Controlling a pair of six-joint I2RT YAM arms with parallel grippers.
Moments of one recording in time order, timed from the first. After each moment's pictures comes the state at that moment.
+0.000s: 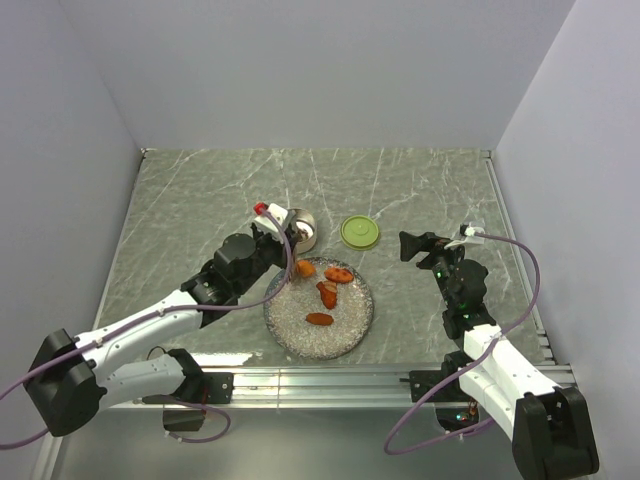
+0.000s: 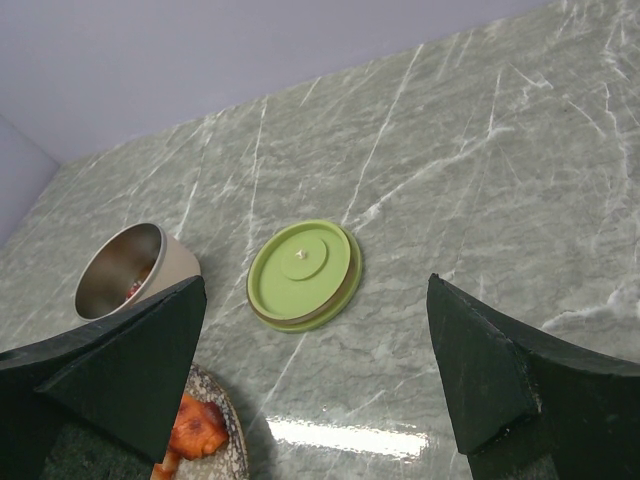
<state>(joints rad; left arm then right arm) -0.79 1.06 0.65 0.28 -0.20 -0.07 0.18 0.82 0.19 0.62 -0.01 0.44</state>
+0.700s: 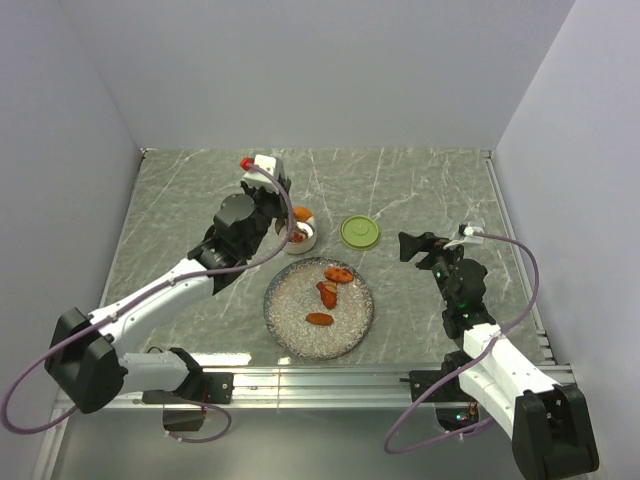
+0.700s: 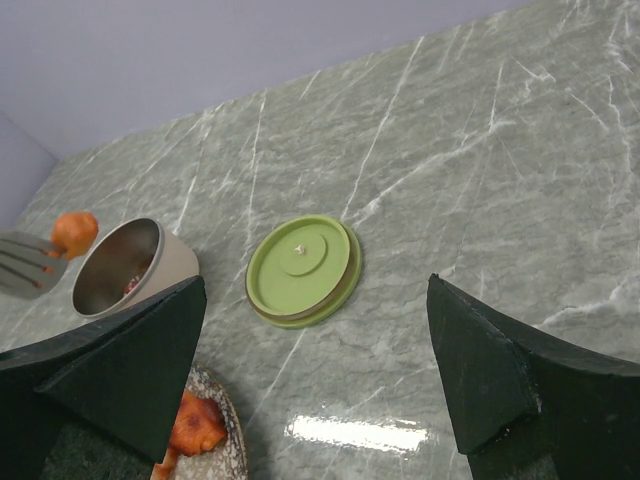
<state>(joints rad) -0.71 1.21 0.91 0.35 -0.36 -0.07 0.18 0.83 0.19 0.62 -0.01 0.44</state>
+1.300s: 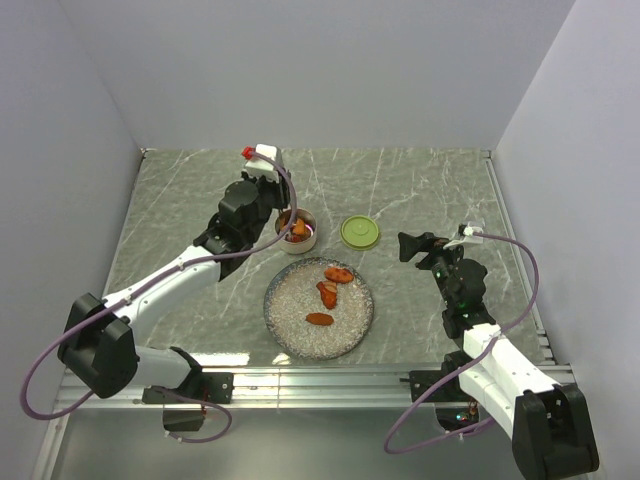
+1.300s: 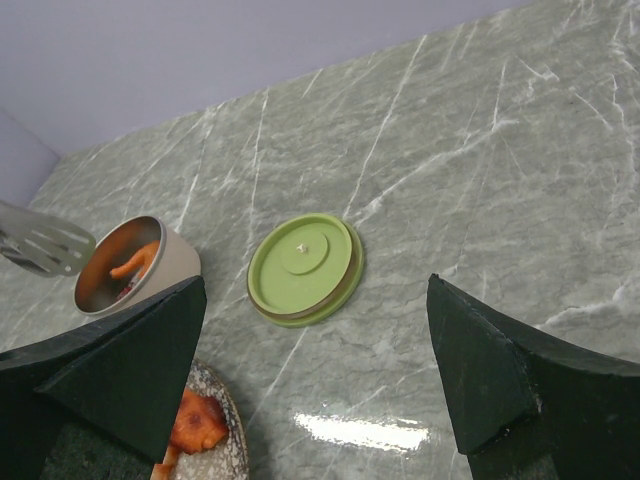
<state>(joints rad) -0.62 1.33 0.97 0.36 -0.33 -0.07 0.18 0.84 0.19 0.62 -0.02 0.44</state>
